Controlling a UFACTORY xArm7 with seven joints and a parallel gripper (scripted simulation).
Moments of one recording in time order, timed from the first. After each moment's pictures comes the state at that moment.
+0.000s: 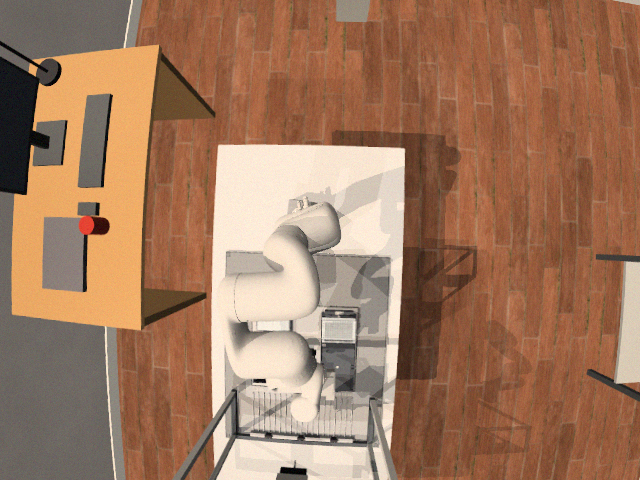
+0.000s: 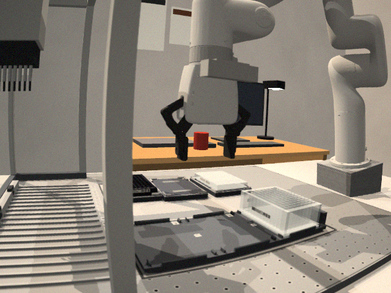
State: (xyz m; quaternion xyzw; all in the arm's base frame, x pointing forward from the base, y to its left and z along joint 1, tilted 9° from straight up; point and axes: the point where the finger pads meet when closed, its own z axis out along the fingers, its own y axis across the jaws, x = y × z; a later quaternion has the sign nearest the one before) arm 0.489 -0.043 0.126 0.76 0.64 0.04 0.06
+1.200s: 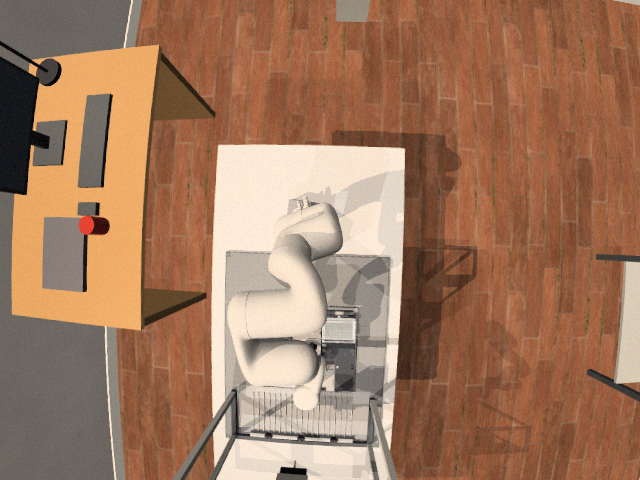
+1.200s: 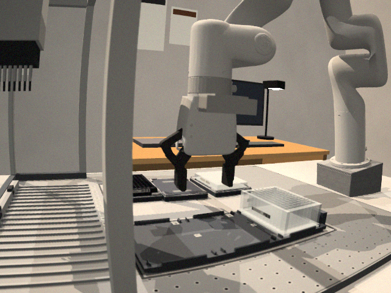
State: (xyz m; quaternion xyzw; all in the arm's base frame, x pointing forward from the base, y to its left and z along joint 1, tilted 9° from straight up) arm 0.496 -0.045 0.073 0.76 0.64 0.04 0.06
